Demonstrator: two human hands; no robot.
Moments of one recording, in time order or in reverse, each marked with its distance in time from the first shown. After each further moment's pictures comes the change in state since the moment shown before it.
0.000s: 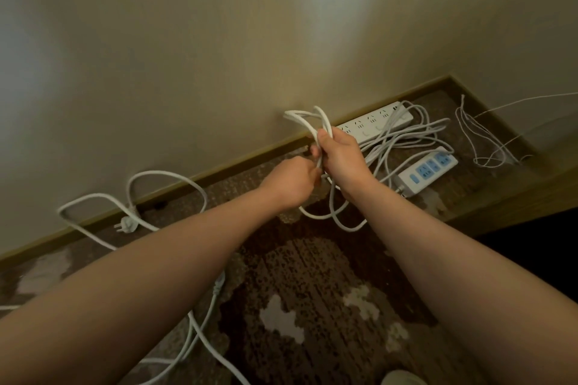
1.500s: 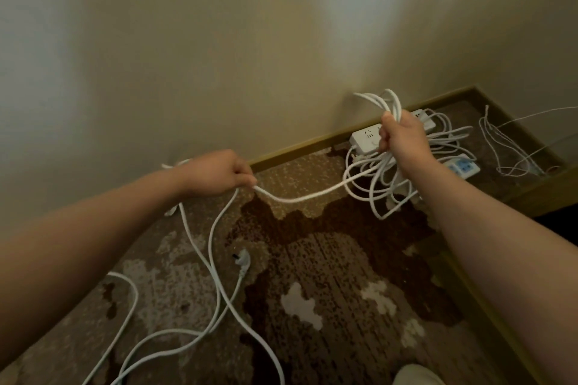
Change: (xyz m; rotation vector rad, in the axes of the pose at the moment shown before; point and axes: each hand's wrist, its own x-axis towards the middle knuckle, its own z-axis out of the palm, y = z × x) left_hand -0.083 -0.099 -0.105 0.176 -0.123 -0.034; right_hand 0.021 -0.010 -0.060 -0.119 0.173 -0.045
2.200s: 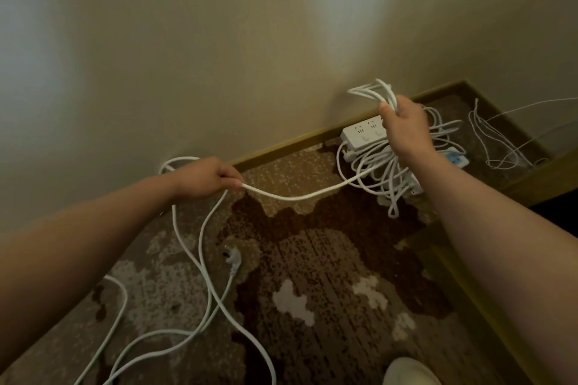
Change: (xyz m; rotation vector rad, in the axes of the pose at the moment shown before) left_hand 0.012 -0.016 0.018 -0.031 -0.038 -0.010; right_hand 0.006 -0.005 -0.020 -0.304 0.079 -0.214
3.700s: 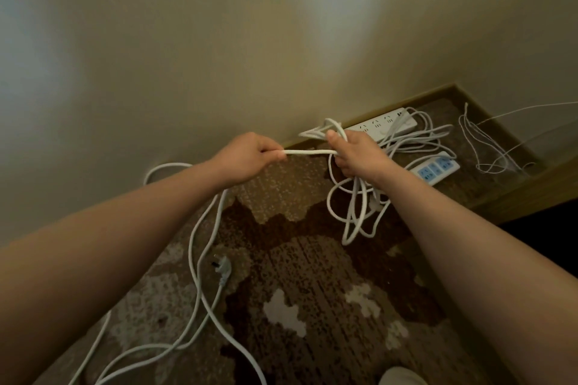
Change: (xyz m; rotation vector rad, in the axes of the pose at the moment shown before) left_hand 0.042 0.082 -0.001 -0.171 0.240 0.099; right_hand -0.030 -0.022 0.035 0.281 -0.519 0.216
